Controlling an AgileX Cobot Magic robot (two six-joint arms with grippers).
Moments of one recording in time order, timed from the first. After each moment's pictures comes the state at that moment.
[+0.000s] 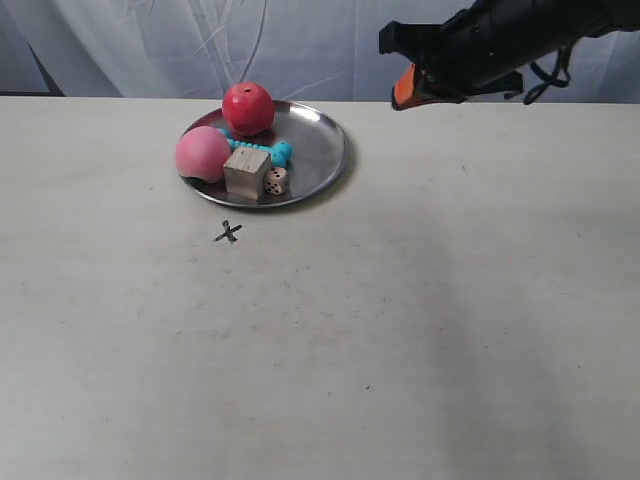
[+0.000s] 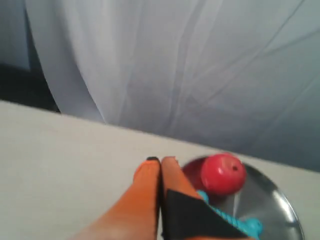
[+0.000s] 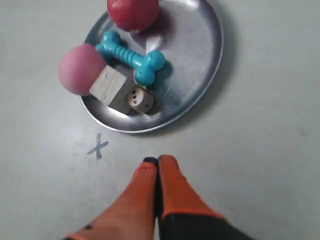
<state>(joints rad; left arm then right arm) 0.02 1.54 -1.26 -0.50 0.29 0.19 0.11 1.83 -1.43 0.71 0.72 -0.37</state>
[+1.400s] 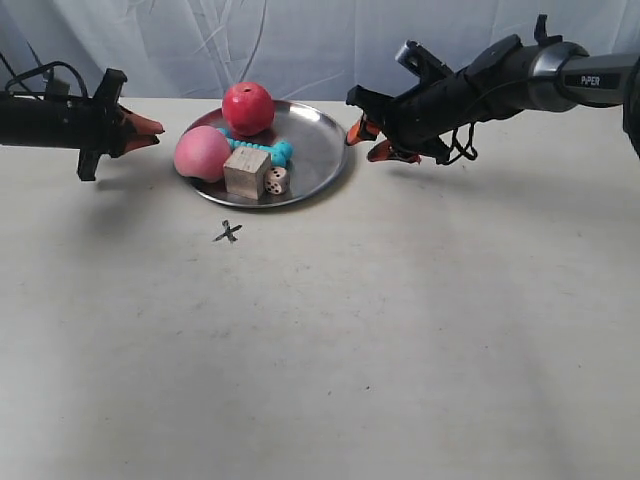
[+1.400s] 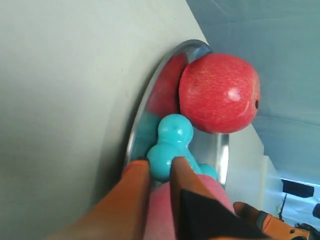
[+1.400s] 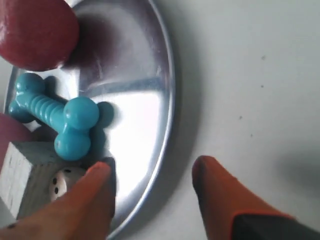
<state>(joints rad) 0.17 2.46 -1.72 -1.44 0.92 0.61 0.10 2.38 -1.76 0.98 0.60 -0.38</state>
